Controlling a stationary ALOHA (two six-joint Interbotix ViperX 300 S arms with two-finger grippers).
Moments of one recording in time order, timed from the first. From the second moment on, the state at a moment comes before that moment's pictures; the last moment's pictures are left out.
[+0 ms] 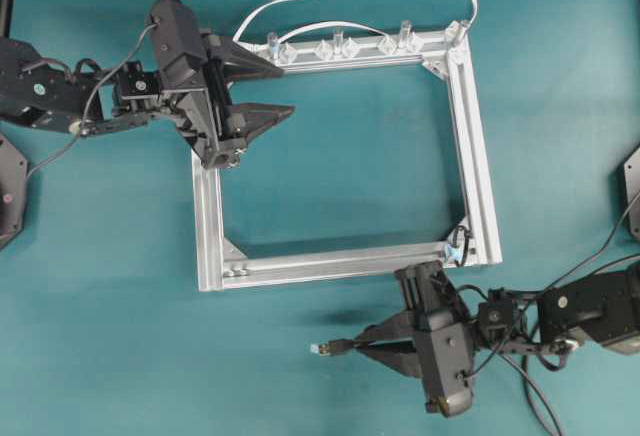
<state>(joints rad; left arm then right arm) 0.22 -0.04 0.92 -0.06 -0.52 -0.11 0.52 0.20 0.74 0.74 -0.54 -0.45</state>
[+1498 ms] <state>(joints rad) 0.19 -0.07 0.92 -0.06 -0.38 -0.11 0.58 -0.27 1.23 0.74 -0.48 -0.45</state>
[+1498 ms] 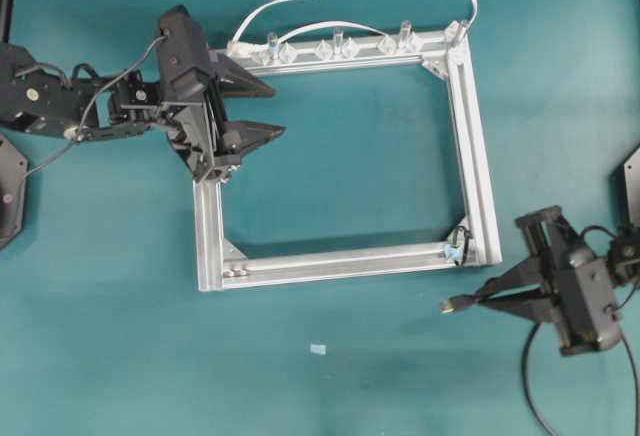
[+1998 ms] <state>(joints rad) 0.19 -0.08 0.91 -0.06 -0.38 -0.11 0.58 -0.47 1.35 0.74 -0.43 -0.45</state>
